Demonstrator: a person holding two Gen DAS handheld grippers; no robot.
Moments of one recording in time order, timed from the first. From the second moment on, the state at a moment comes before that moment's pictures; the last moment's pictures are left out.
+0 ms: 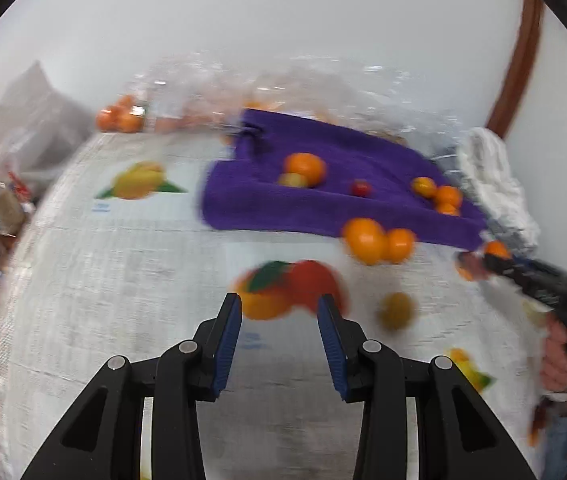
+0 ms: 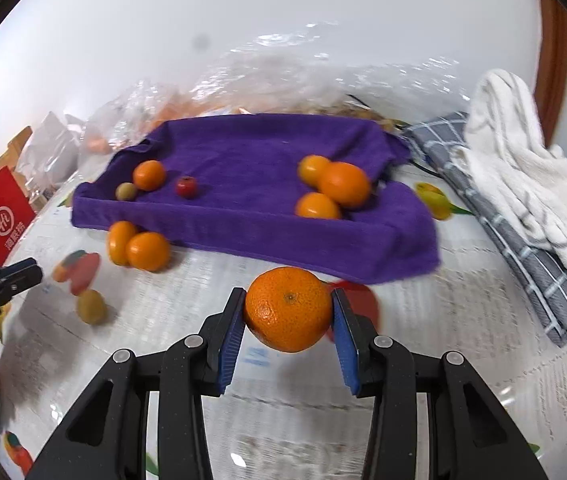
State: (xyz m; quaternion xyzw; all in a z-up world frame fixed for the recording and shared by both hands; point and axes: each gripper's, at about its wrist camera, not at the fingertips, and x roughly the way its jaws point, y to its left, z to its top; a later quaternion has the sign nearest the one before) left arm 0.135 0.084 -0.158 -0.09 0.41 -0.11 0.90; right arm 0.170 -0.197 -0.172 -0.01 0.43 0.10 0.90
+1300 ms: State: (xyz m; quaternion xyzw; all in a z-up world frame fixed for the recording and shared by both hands) left arm 0.152 0.007 -0.179 -0.07 0.44 -0.11 0.89; right arm 0.166 -0.217 -0.191 0.01 0.44 0.11 0.89
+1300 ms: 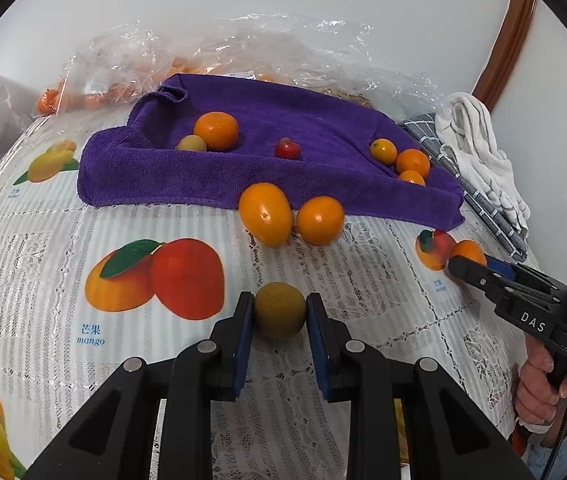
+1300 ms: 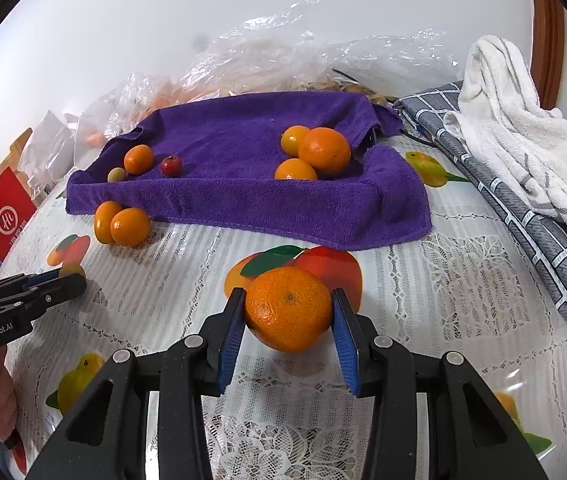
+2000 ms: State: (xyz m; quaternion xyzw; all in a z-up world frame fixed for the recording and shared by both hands) left arm 0.144 0.009 -0.163 -0.07 0.39 -0.12 0.91; right arm 0.163 -0.220 -0.189 0.02 0.43 0.12 0.89
